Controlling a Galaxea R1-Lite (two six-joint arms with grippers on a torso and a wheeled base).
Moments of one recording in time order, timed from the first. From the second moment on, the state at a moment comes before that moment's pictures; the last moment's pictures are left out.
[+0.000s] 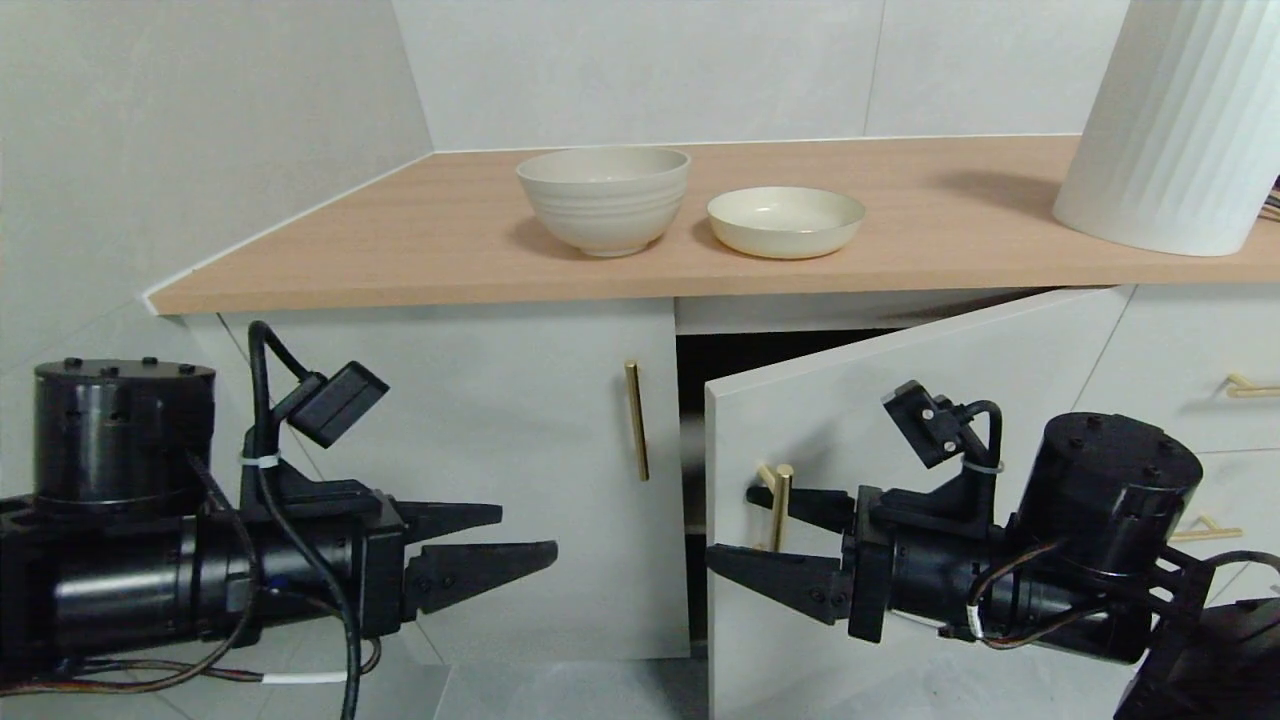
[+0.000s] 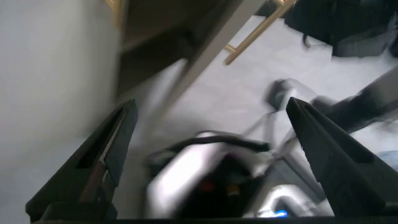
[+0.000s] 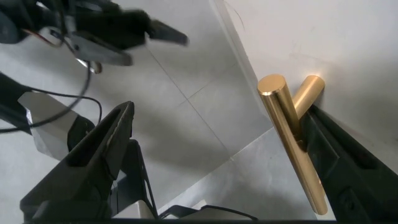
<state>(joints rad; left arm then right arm) -0.31 1.42 -0.60 -0.35 -0.65 -0.20 0.74 1.81 -0.50 -1.30 0.54 0.41</state>
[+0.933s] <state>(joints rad) -0.39 1.53 -0.58 -0.47 -0.65 -0.26 0.74 1.83 -0.51 -1.30 0.54 0.41</state>
